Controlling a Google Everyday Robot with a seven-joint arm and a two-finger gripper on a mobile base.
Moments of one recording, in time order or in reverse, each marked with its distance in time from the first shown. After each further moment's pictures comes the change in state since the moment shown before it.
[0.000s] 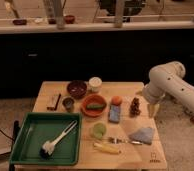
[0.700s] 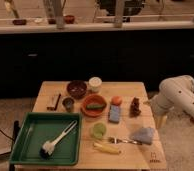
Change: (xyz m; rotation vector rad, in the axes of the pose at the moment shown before) arm 0.024 0.060 0.035 -0.008 -0.027 0.092
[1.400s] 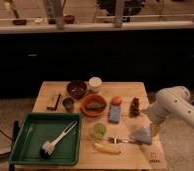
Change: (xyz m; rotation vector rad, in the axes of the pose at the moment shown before) arm -0.024 0.021 0.048 -0.041 -0.076 -0.003
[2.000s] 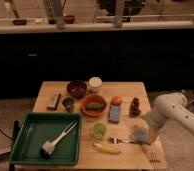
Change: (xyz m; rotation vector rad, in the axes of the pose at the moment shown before) arm 0.001 0.023 0.032 -0.041 -0.027 0.070
